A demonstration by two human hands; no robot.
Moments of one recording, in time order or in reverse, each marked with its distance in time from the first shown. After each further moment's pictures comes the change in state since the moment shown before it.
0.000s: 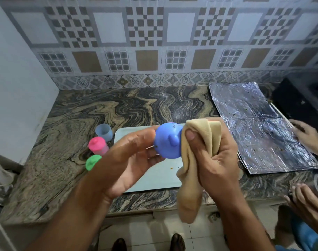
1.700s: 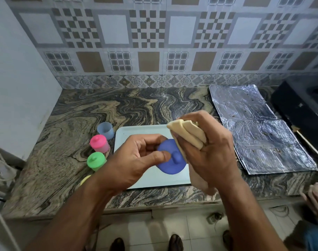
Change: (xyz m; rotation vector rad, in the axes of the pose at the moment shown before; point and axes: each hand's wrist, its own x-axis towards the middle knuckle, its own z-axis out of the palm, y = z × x) left_hand -0.006 -0.013 -0.002 0.511 -0.017 0.174; right_hand 0.016 -0.006 -0.008 -0.572 -0.162 -0.320
